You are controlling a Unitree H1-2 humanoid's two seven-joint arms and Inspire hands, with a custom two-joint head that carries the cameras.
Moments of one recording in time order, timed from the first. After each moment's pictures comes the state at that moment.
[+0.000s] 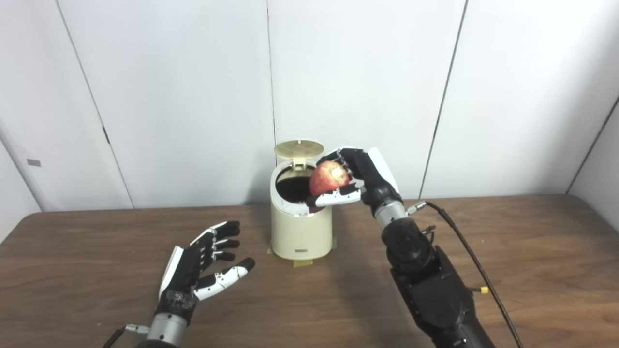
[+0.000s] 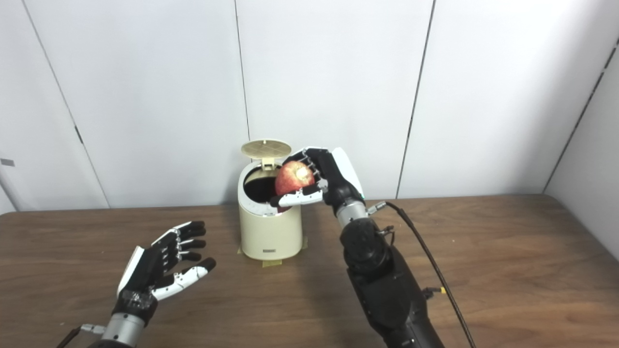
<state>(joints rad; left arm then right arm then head) -0.20 0.13 0.01 0.00 0.10 -0.03 -0.08 -0.68 -0.06 0.15 0.29 -0.37 0.16 -0.09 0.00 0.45</state>
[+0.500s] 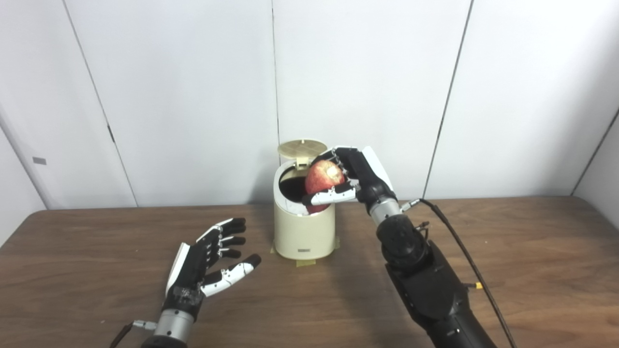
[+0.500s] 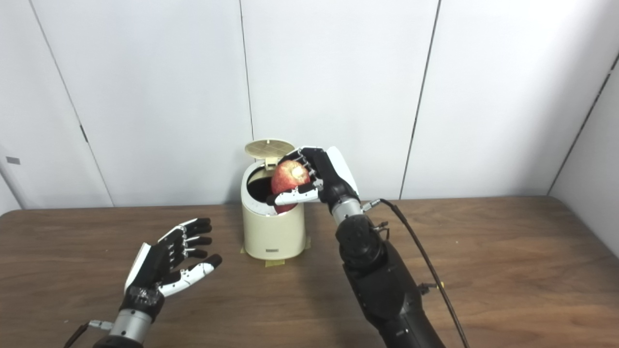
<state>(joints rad) -0.20 0.12 0.01 0.00 0.10 -0.03 -0.07 -0.75 -0.05 0.16 0.41 -0.36 0.10 -0.10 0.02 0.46</state>
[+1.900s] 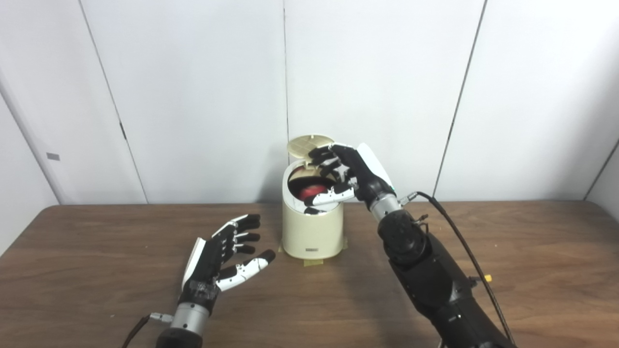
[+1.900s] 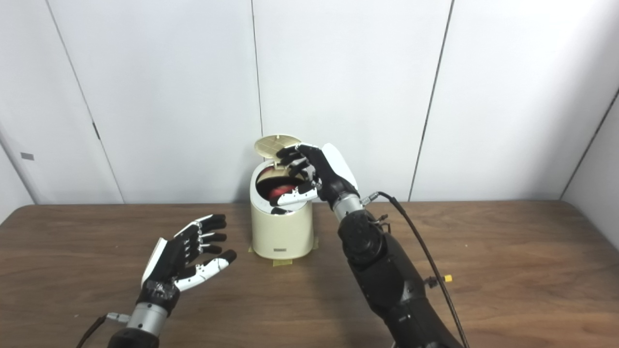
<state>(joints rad) -0.21 0.11 0.00 0.00 0.10 -0.02 -0.05 -0.81 -0.06 0.21 0.55 -0.39 -0.03 -0.10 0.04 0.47</state>
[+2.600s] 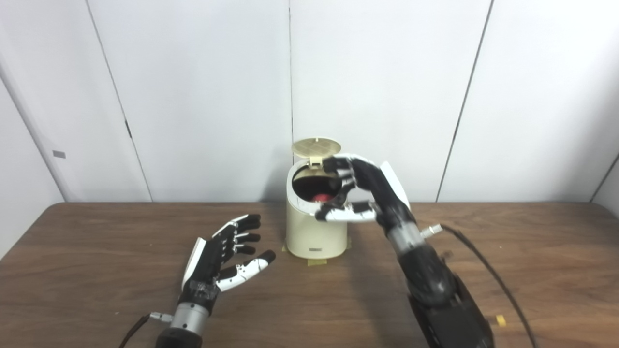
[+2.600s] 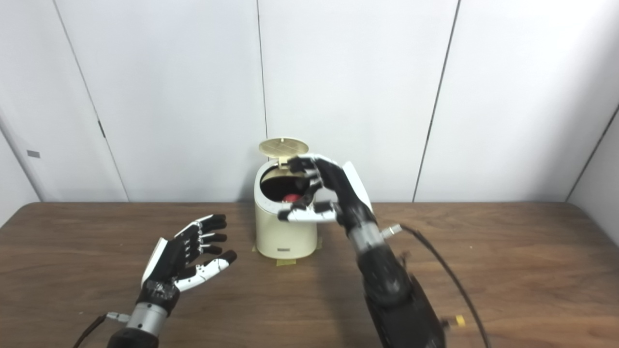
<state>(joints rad) -0.21 0.12 0.00 0.00 0.10 -0.02 -0.05 -0.54 -0.06 0.11 0.24 -0.20 -0.13 -0.05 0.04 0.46</state>
